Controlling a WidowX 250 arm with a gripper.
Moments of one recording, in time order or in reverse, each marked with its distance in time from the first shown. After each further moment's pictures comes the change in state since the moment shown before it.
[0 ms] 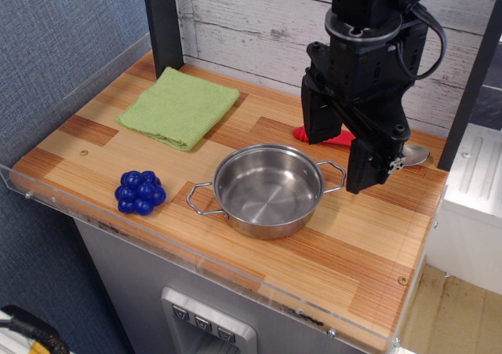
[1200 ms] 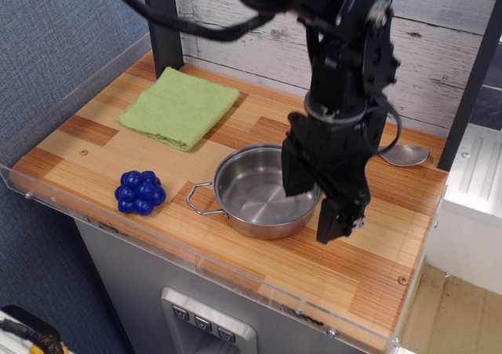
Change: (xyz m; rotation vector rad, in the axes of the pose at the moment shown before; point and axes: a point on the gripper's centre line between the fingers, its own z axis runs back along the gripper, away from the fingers) arm -0.018 0.009 -0.070 -0.020 0.096 -0.001
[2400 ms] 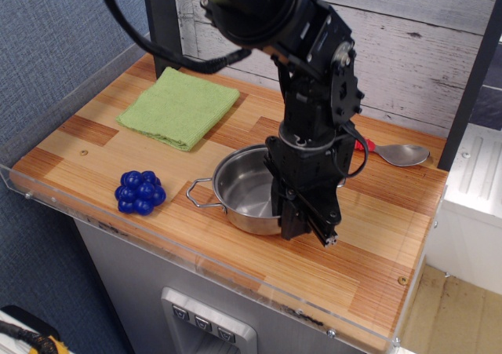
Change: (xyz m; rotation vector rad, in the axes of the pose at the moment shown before) arm -0.016 0.008 -0.022 -0.020 0.026 0.029
